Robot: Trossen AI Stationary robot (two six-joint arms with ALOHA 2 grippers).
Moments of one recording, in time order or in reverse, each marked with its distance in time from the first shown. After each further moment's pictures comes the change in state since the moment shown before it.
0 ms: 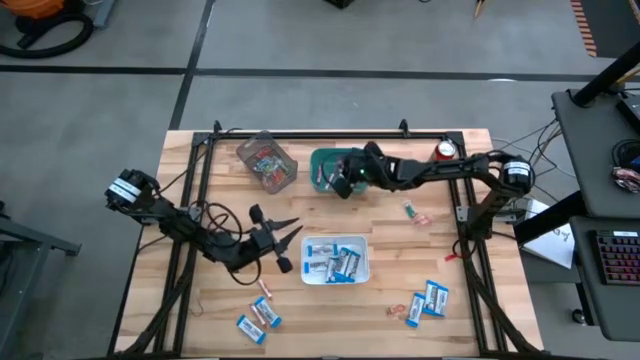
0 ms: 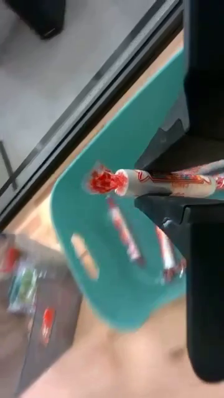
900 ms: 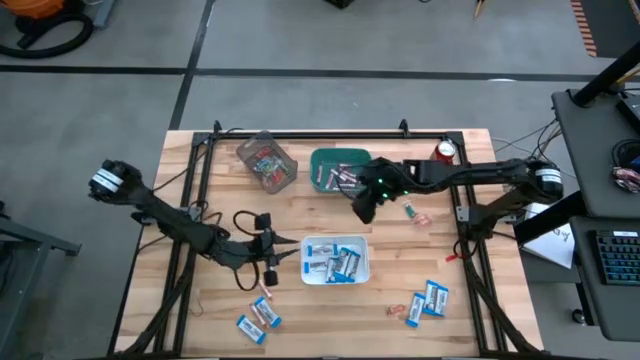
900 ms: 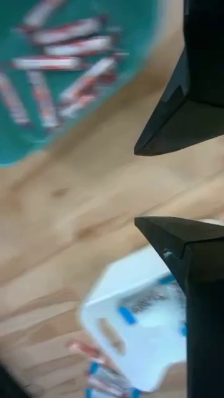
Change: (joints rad) left arm 0.000 -0.220 -0.001 -0.760 0.346 -0.380; right arm 0.095 -0.249 0.000 -0.447 -0.459 0.306
